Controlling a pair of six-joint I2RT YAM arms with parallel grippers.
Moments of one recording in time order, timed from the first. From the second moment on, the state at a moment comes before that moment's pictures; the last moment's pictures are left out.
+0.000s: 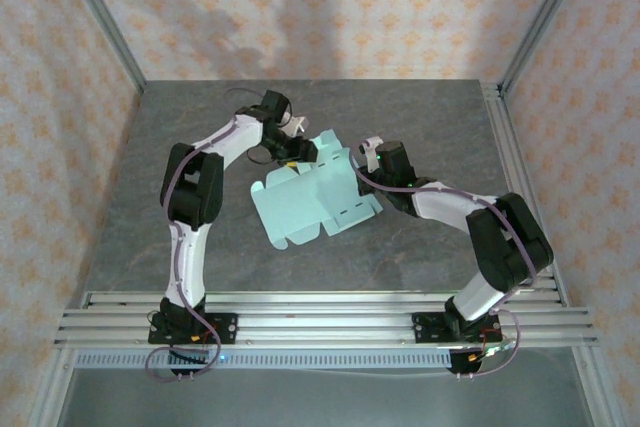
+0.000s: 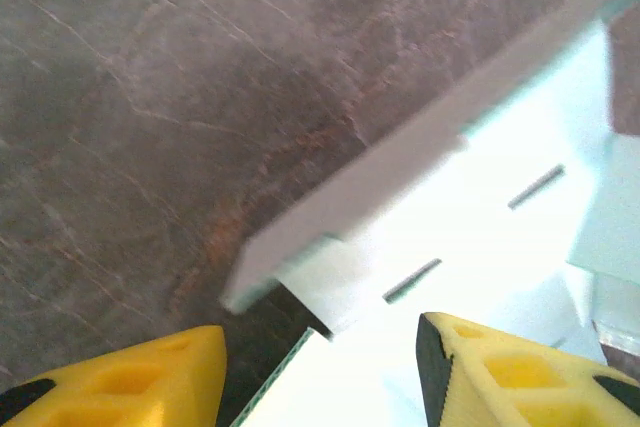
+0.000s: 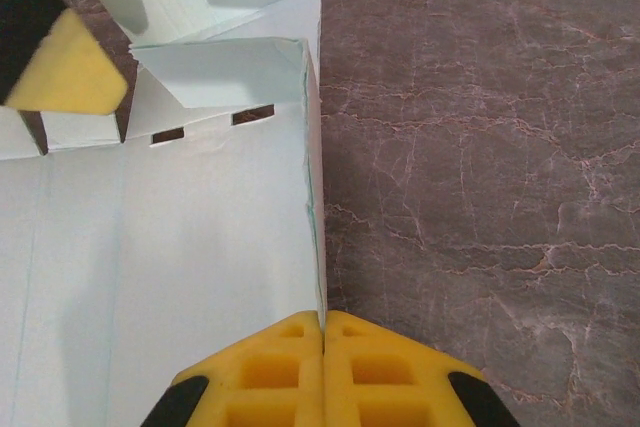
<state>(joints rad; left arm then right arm) -0.28 2.17 1.72 -0.75 0.55 -0.23 0.48 1.60 0.83 0.09 -0.08 0.12</state>
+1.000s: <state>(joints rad) -0.37 2.10 1.58 -0.70 0.49 -0.28 0.48 1.61 0.83 0.07 -0.08 0.12</state>
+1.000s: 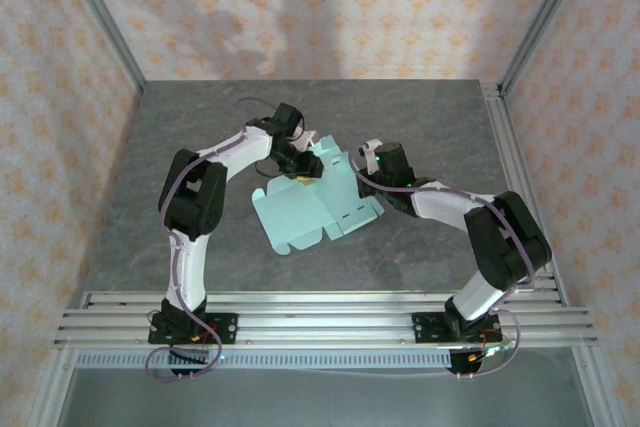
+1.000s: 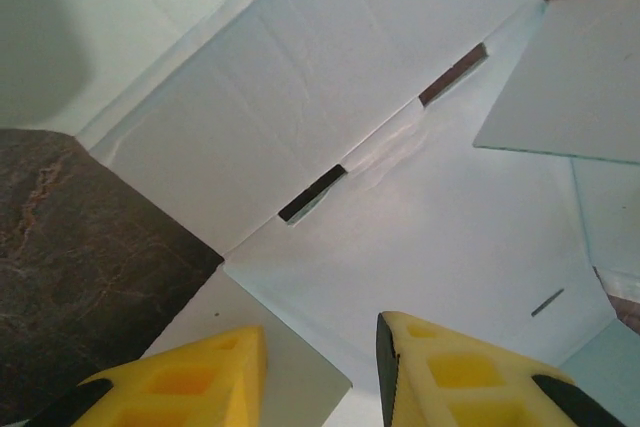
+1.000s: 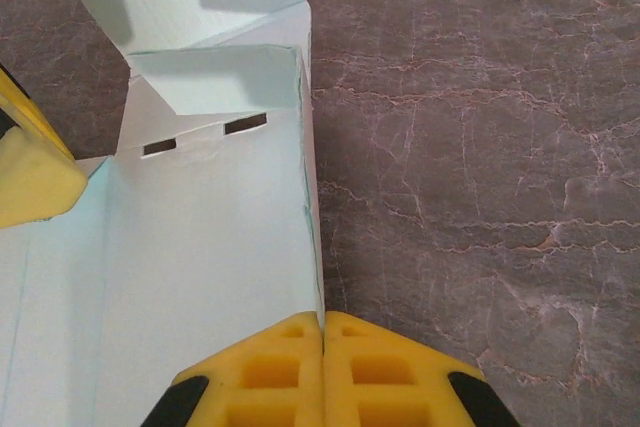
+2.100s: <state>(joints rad) -0.41 1.54 1.07 -0.31 0.19 -0.45 0.46 1.70 0.92 -0.09 -0.03 0.15</state>
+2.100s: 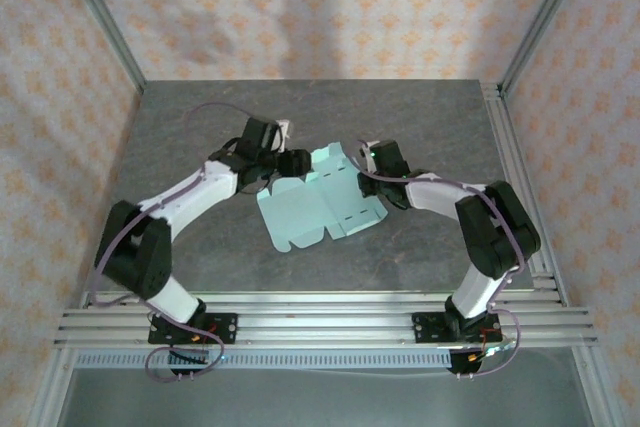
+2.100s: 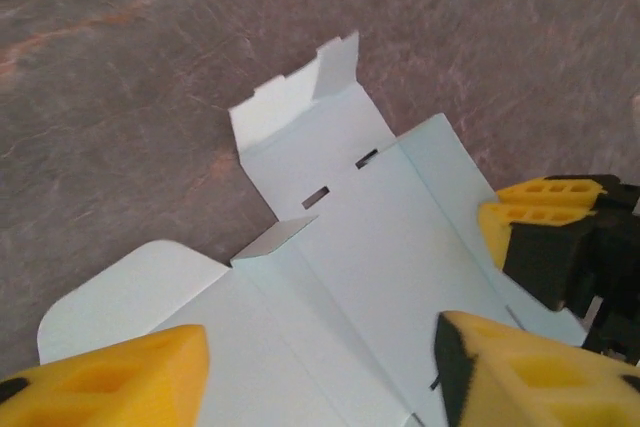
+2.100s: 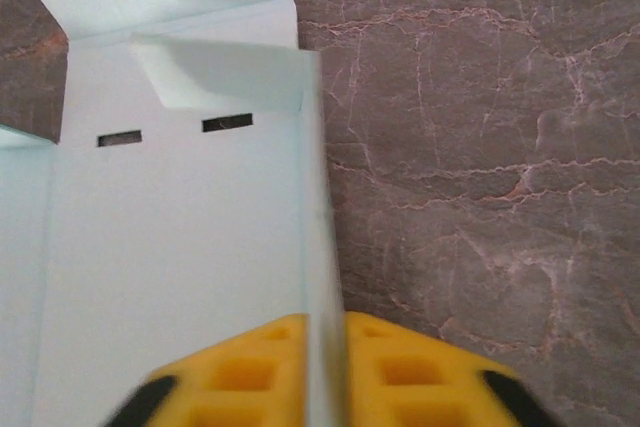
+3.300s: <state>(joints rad) -0.37 1.27 0.78 -0.16 0.03 -0.57 0.41 1.74 0.92 -0.17 -0.13 0.19</state>
